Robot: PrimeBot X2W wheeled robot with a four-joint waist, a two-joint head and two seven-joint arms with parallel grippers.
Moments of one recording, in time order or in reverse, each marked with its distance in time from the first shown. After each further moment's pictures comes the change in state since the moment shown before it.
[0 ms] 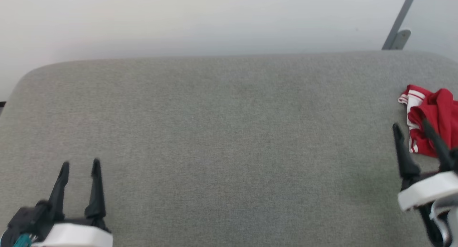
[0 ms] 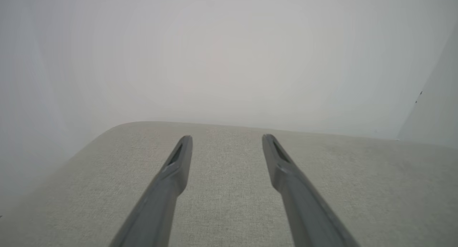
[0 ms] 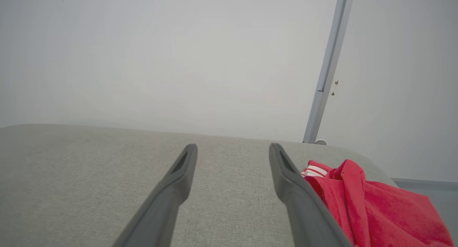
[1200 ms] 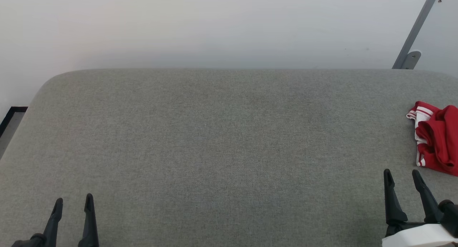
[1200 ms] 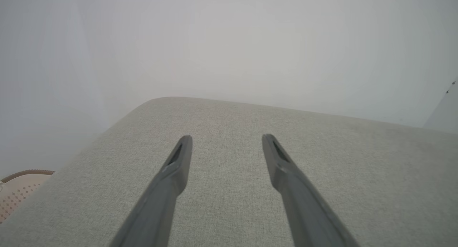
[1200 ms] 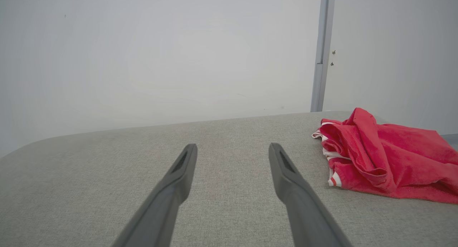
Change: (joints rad) left arm 0.158 -0.012 0.055 -0.013 -0.001 0.000 0.000; right arm 0.273 0.227 -0.142 -0.156 -0.072 0.000 0.000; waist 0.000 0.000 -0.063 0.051
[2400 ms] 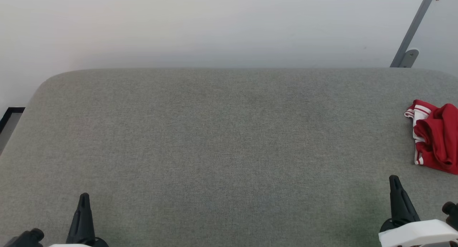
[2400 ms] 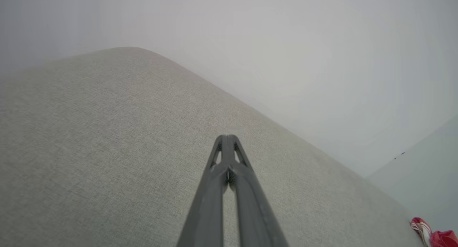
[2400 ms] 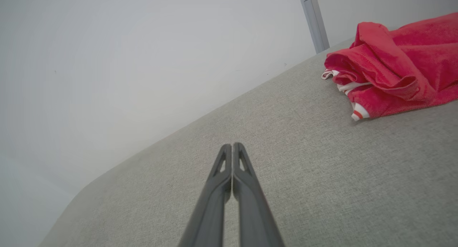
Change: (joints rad) left arm -0.062 -0.068 -0.001 0.058 -0.351 0.000 0.105; right arm -0.025 0.040 0.003 0.056 0.359 0.000 0.104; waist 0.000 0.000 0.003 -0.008
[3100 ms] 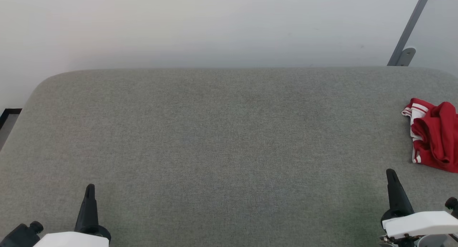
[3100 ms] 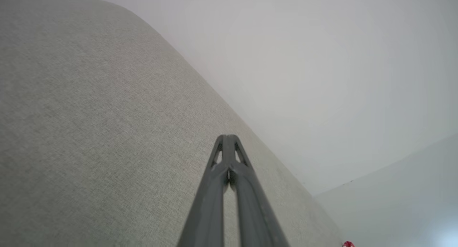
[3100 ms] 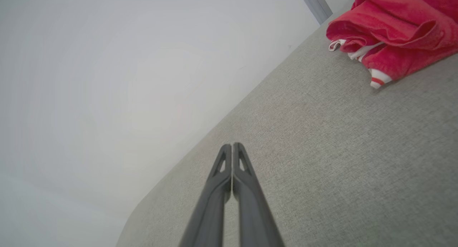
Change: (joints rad) left arm -0.063 -0.012 -0.006 0.033 -0.281 0.000 0.078; right arm -0.040 0.014 -0.004 0.006 0.274 0.000 0.078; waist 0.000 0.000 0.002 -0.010
